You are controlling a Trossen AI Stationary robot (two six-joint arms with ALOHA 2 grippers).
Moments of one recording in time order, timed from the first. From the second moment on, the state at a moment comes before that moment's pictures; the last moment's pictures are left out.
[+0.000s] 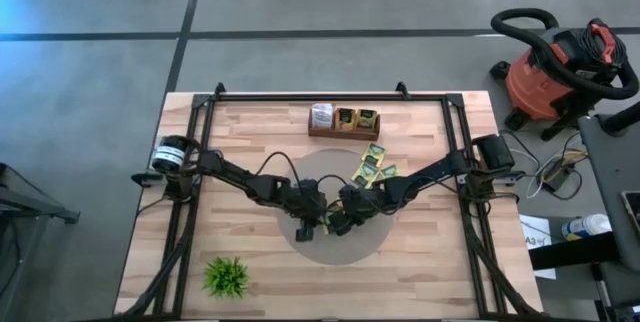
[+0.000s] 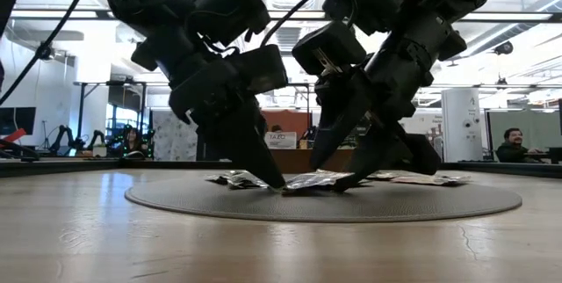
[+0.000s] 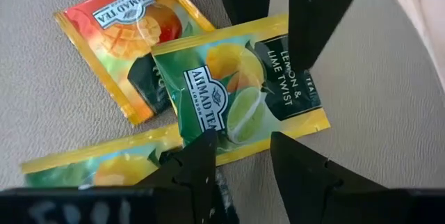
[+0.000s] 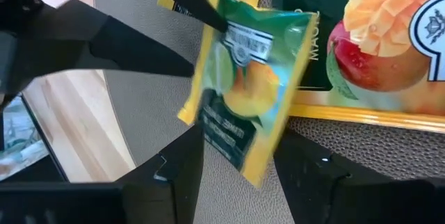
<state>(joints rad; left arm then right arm) -0.15 1.87 0.94 0.12 0.06 -0.16 0.18 1.86 0.93 0.04 -0.10 1.28</state>
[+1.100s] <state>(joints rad) -0.22 1.79 1.08 0.05 -0.21 -0.21 0.08 1.54 0.93 -0.56 -0.21 0.76</state>
